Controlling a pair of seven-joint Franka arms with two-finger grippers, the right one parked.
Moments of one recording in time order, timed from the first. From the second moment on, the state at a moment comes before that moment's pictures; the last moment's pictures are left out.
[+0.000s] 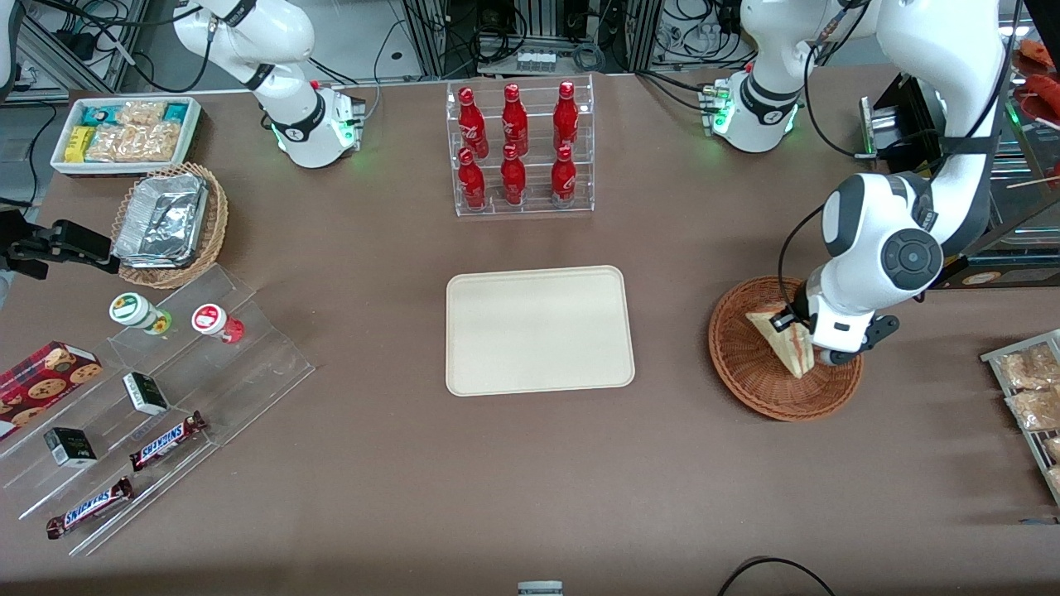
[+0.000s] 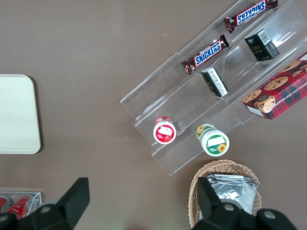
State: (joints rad) arm -0.12 0.21 -0.05 -2.04 0.00 2.10 -0.65
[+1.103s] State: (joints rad) arm -0.62 0.55 -0.09 -1.60 -0.08 2.04 -0.70
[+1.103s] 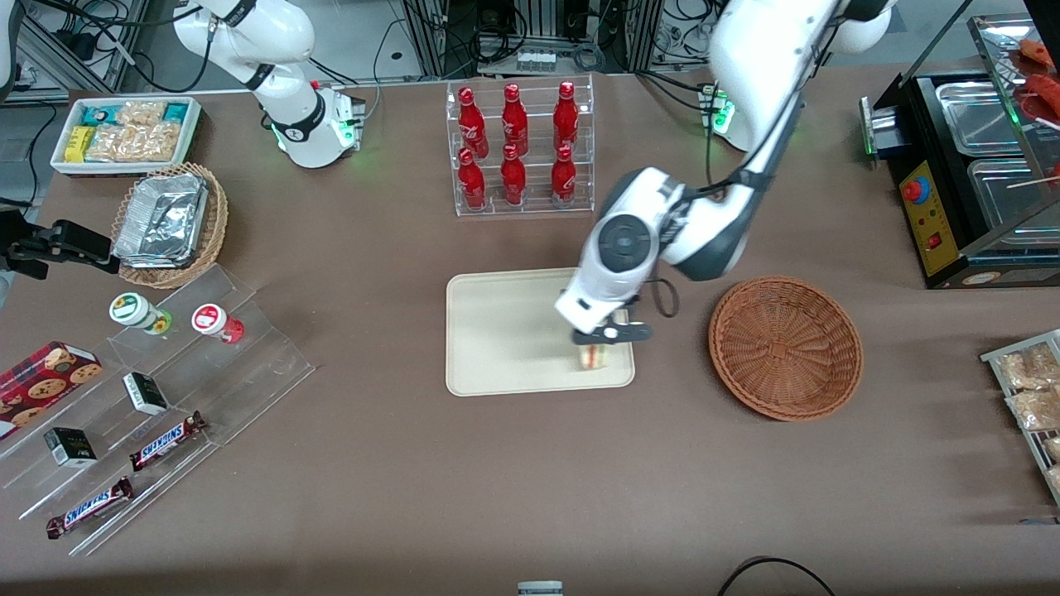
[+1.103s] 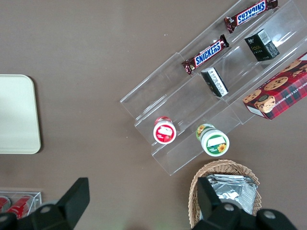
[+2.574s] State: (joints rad) arm -0.72 0.74 -0.08 -1.42 -0.08 2.03 -0.84
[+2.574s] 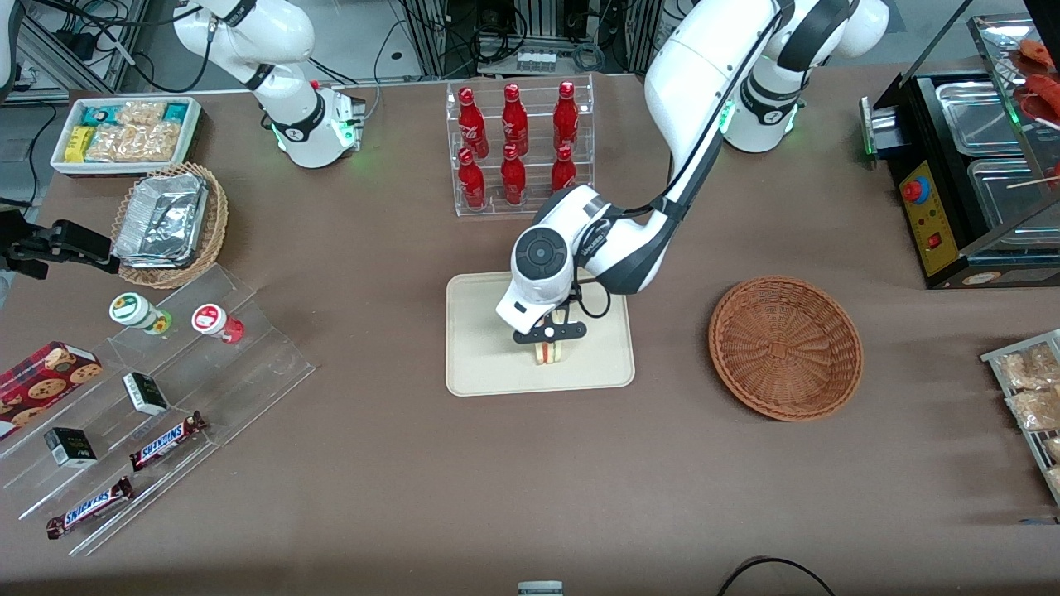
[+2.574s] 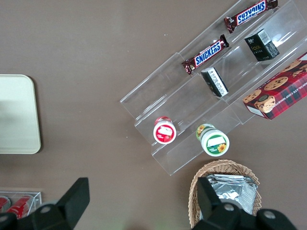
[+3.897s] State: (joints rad) arm -0.63 0.64 -0.07 -1.22 -0.08 1.72 -0.74
